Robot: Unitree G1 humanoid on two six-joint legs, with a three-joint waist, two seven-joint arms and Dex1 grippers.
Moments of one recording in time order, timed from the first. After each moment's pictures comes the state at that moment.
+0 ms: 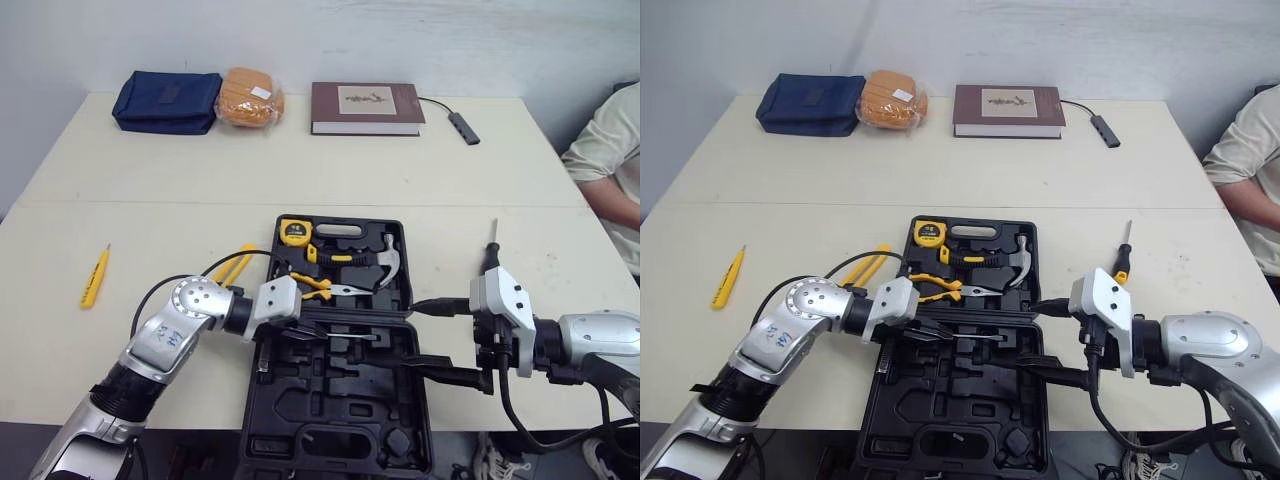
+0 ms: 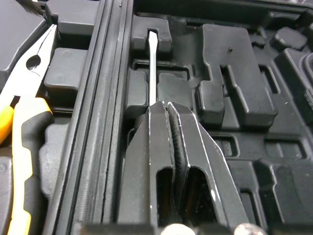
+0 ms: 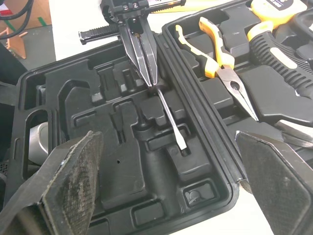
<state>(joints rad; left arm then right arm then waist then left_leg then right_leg) -0.42 0.64 -0.33 -0.18 -0.25 0.35 -1.12 0.00 -0.98 -0.20 -0.70 0.79 0.75 0.93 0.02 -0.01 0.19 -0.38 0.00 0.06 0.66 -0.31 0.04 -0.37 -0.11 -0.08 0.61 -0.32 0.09</state>
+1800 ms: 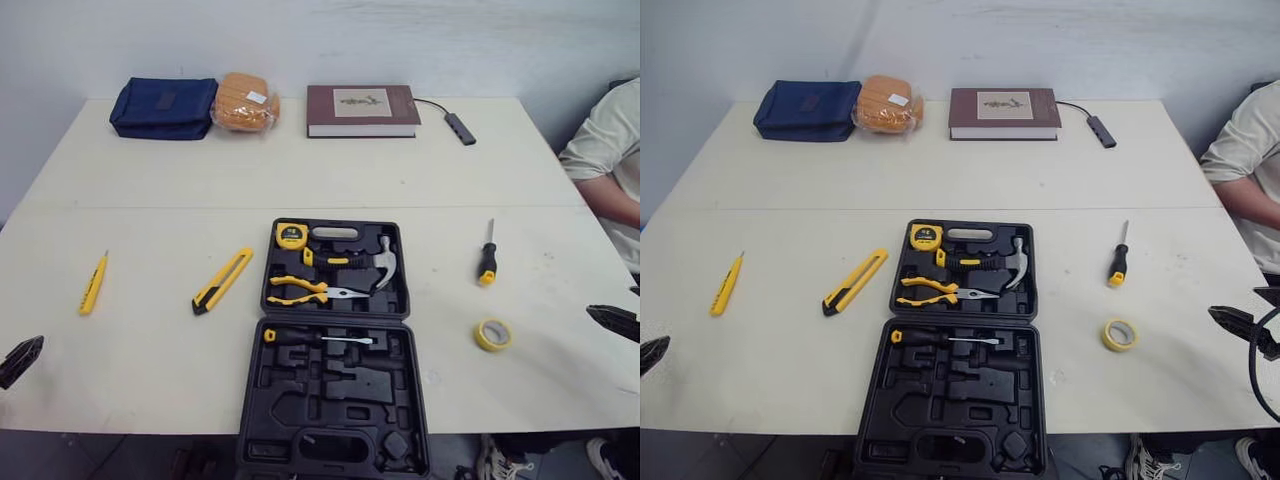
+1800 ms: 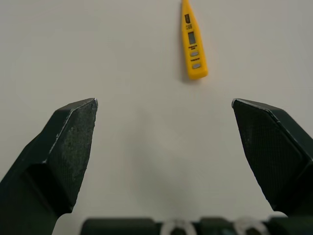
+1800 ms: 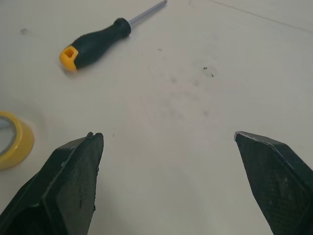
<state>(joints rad) 0.35 0.75 0.94 -0.03 -0.53 0.59 -0.69 0.18 -1.02 -0.71 0.01 0.48 0.55 0.97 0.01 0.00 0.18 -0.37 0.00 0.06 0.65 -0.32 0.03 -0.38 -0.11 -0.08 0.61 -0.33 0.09</state>
